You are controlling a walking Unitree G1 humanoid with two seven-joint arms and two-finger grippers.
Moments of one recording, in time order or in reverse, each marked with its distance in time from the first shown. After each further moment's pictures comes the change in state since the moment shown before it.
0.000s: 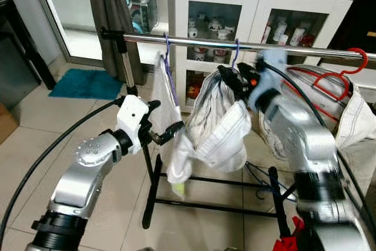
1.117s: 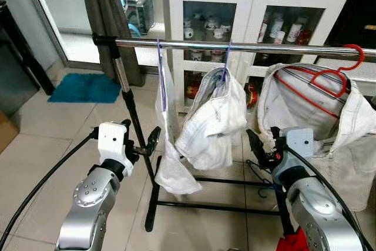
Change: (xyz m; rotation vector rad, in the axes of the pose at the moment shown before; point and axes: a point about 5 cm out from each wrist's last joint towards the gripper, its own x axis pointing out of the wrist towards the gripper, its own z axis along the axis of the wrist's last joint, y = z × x) left arm -0.034 -0.017 -0.042 -0.198 -0.020 0.402; right arm -0.115 0.000 -0.079 -0.160 0.171 -0.343
